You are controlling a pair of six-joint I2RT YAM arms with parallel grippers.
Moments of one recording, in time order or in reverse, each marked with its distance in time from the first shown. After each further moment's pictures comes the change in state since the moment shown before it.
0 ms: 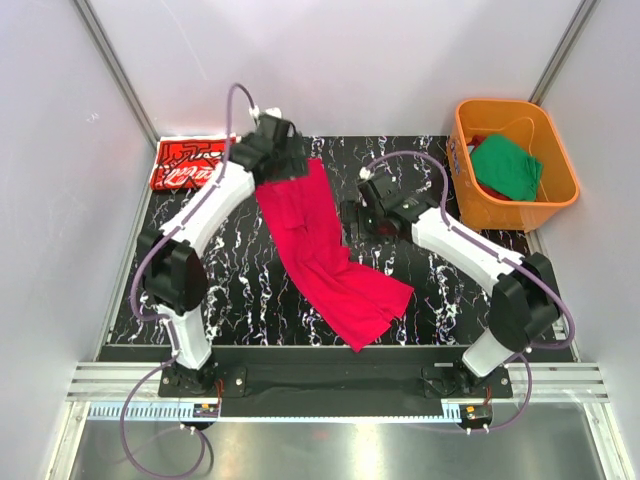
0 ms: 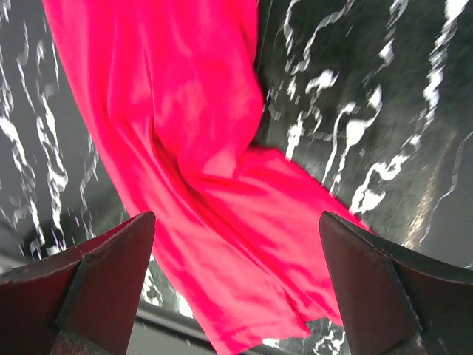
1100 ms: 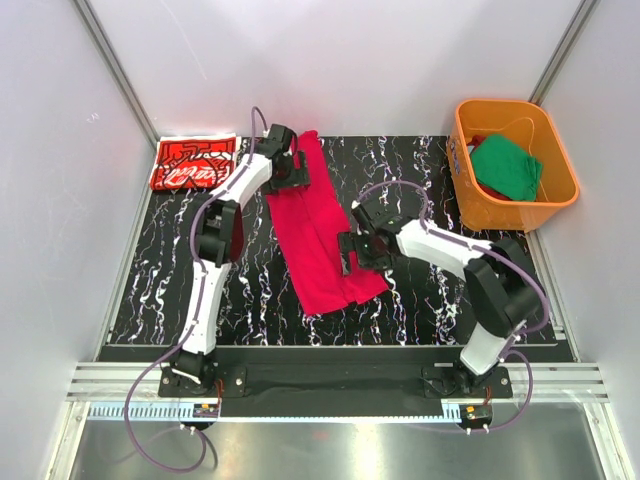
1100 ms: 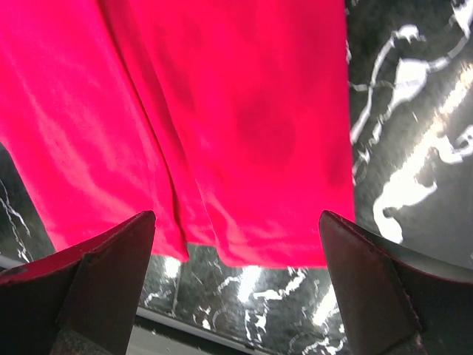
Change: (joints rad) left arm 0.119 0.636 0.429 -0.048 0.181 0.009; right arm 0.010 0.087 -0.188 0.080 -0.115 -0.044
